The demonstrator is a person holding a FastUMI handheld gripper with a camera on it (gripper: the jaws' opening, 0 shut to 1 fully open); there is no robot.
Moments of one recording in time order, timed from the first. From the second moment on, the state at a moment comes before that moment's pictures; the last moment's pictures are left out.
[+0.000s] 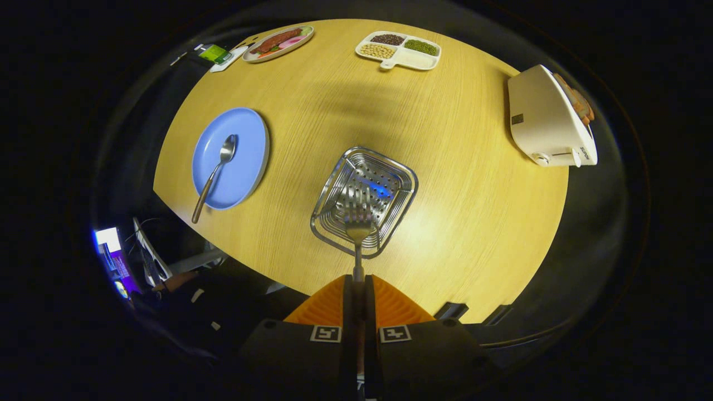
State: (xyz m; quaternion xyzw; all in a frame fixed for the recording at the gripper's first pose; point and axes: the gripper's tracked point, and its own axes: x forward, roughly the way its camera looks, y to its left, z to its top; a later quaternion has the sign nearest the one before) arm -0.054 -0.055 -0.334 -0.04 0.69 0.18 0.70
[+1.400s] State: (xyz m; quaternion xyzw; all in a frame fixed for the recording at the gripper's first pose) arm -0.016 0.040 -0.248 0.11 0.54 0.18 0.82
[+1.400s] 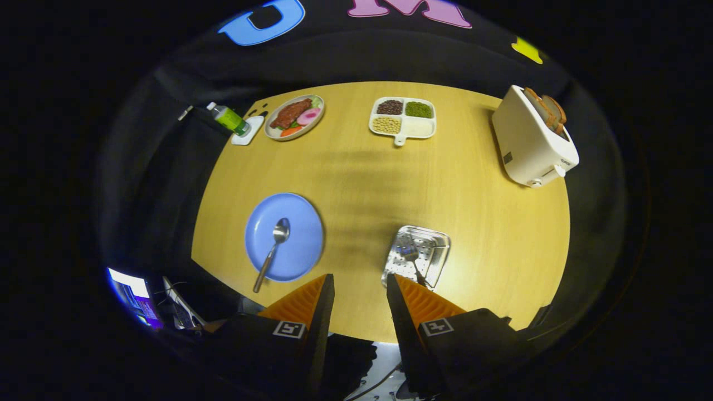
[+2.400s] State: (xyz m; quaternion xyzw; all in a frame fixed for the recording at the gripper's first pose) arm -0.046 0.261 -0.346 0.15 0.62 0.21 0.74
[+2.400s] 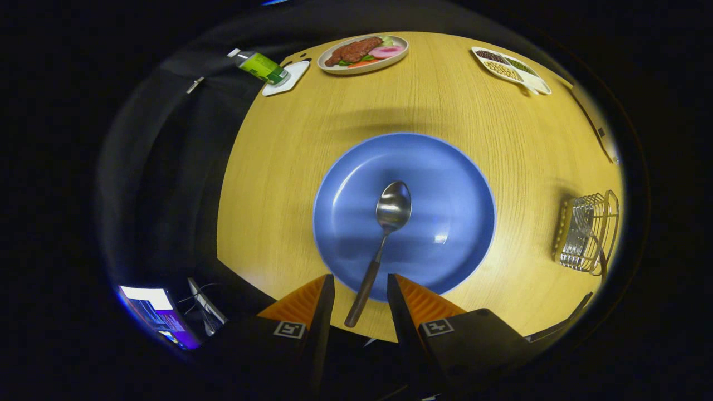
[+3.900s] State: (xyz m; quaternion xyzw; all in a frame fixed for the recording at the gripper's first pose) arm -0.018 0.171 -0.255 0.25 0.54 0.21 0.77
